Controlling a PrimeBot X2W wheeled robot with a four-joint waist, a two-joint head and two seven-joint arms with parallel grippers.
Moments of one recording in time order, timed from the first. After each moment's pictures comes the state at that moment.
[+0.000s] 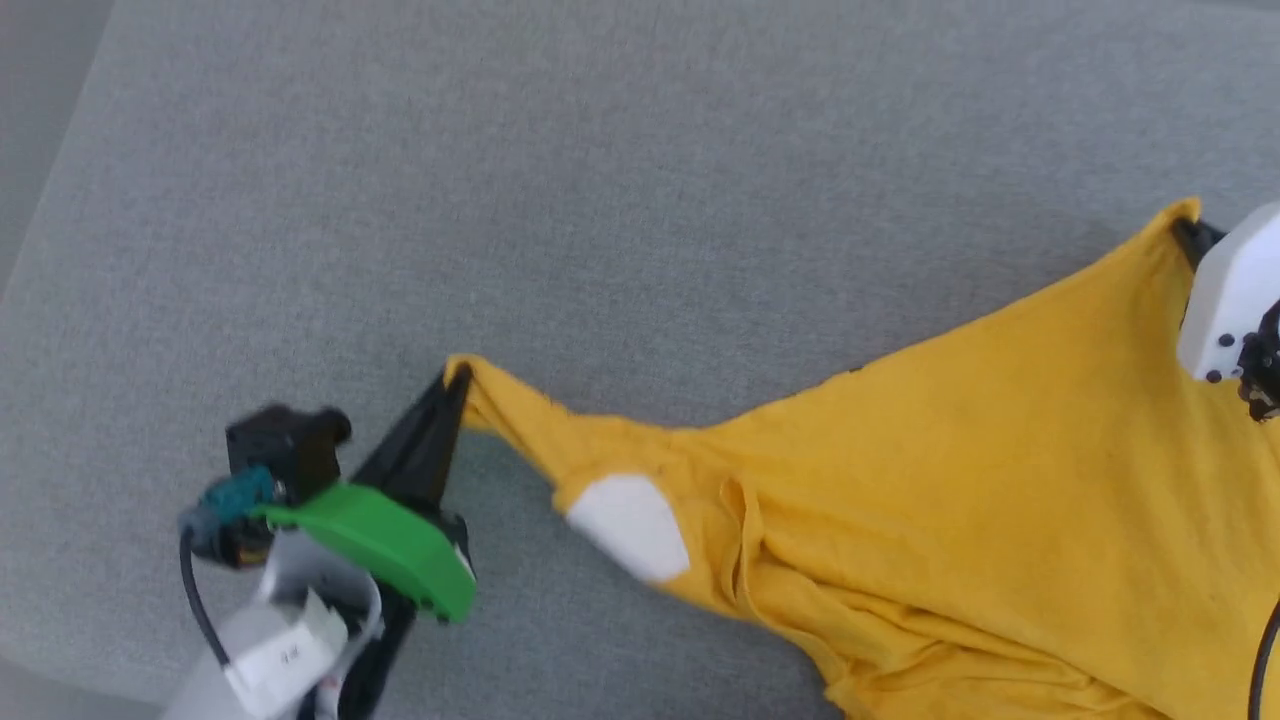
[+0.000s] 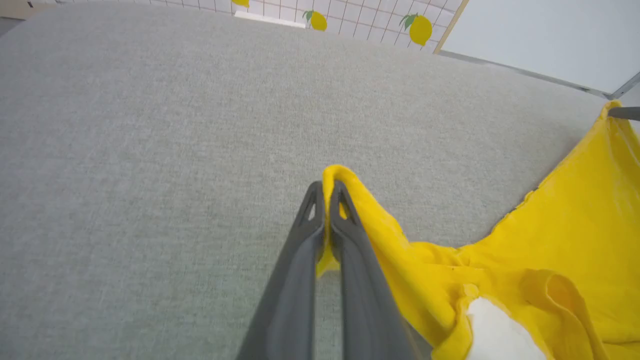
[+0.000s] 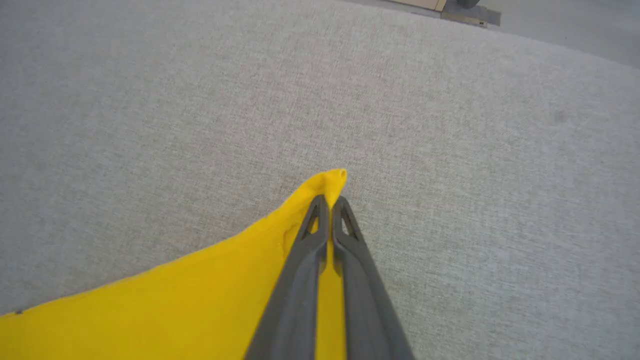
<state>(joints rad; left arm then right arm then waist) -0.14 0.37 -0.34 -0.18 -0.57 0.06 0.10 -0.54 -0.29 -0.15 0.15 0.22 0.13 0.77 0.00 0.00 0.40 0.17</state>
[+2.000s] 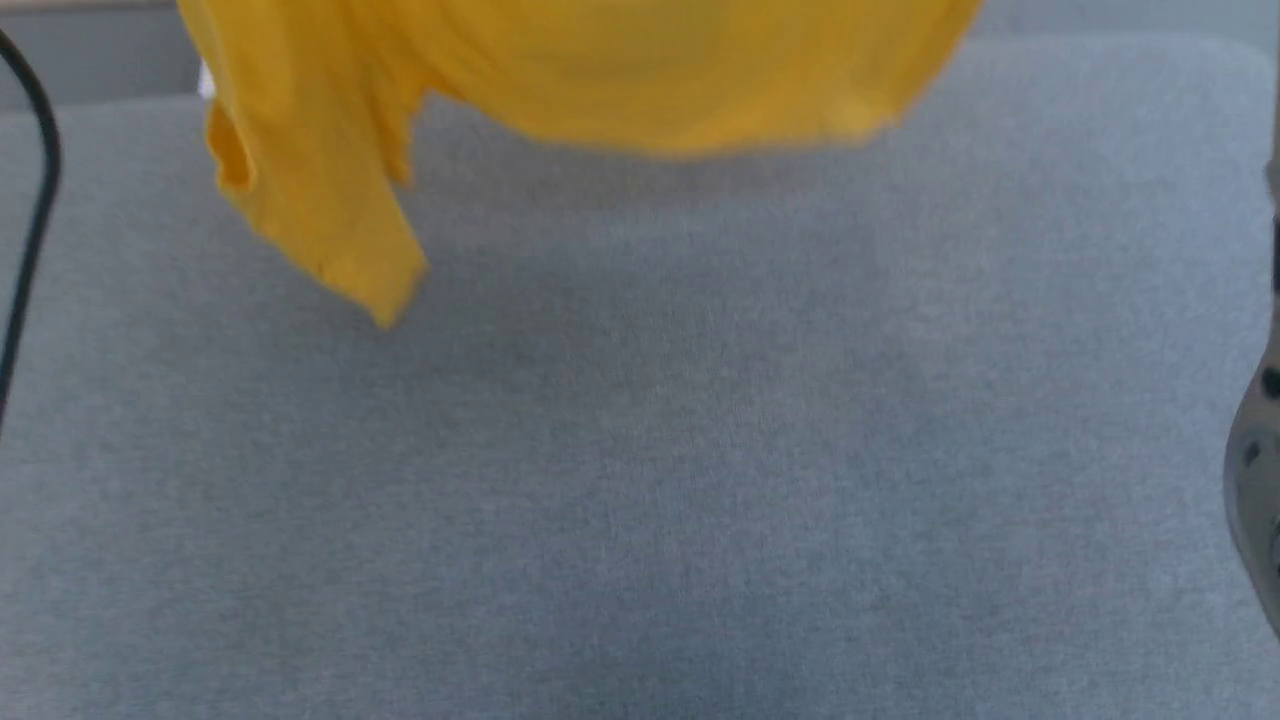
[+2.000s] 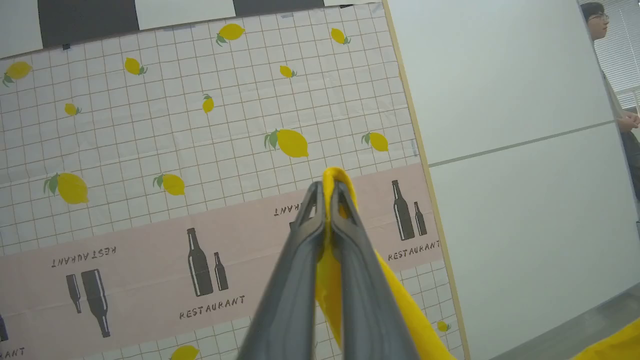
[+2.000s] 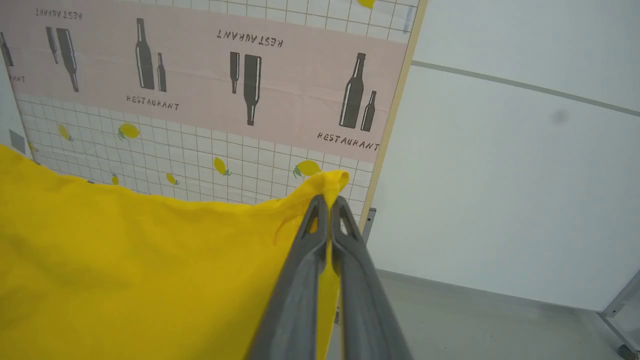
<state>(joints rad) -1.61 0.40 -0.34 0.50 -0.38 -0.05 0.09 -1.36 -0.12 0.00 0.50 0.09 0.13 0.43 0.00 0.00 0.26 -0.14</state>
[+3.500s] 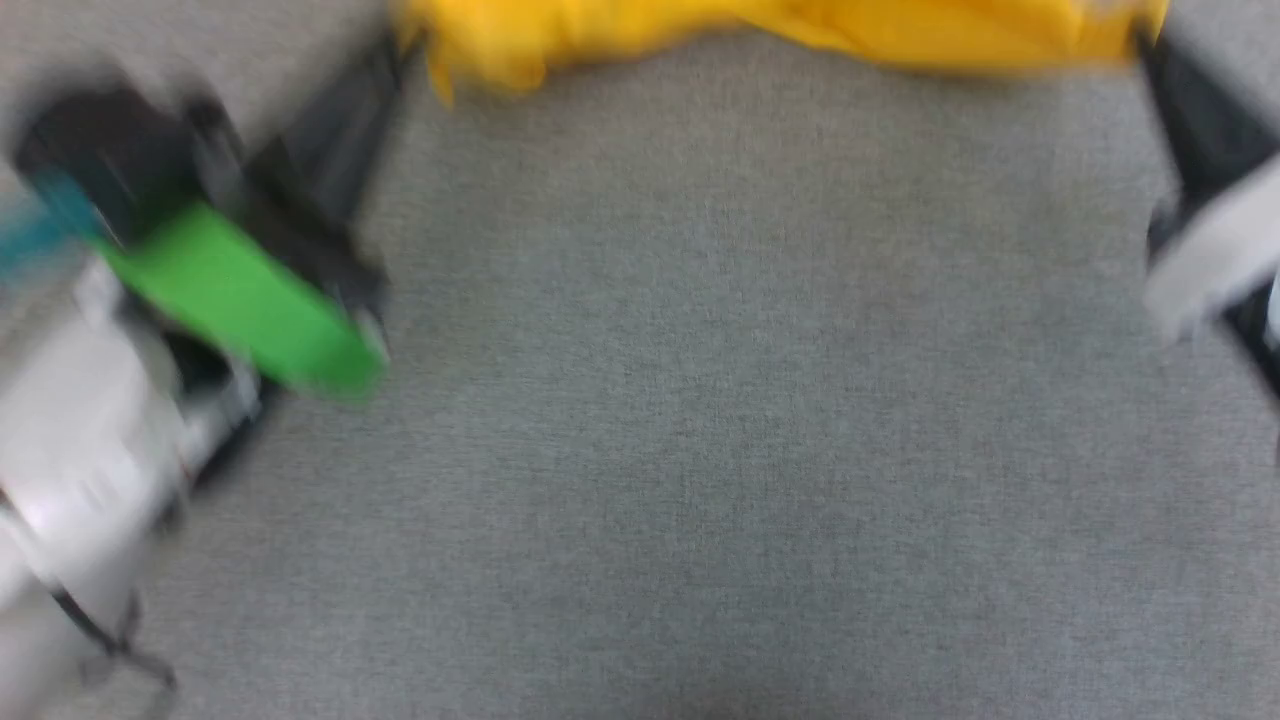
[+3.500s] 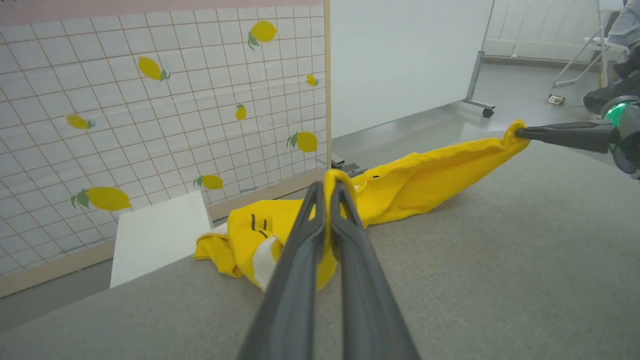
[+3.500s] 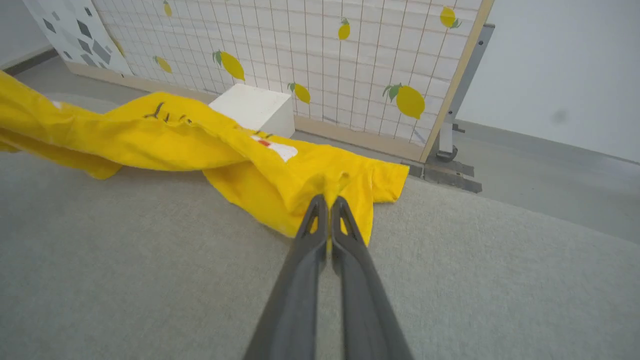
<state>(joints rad) -0.80 0.78 -0.69 -0.20 -0.80 0.04 -0.09 -0.60 -0.42 0.10 0.00 0.43 0.13 0.30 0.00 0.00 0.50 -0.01</state>
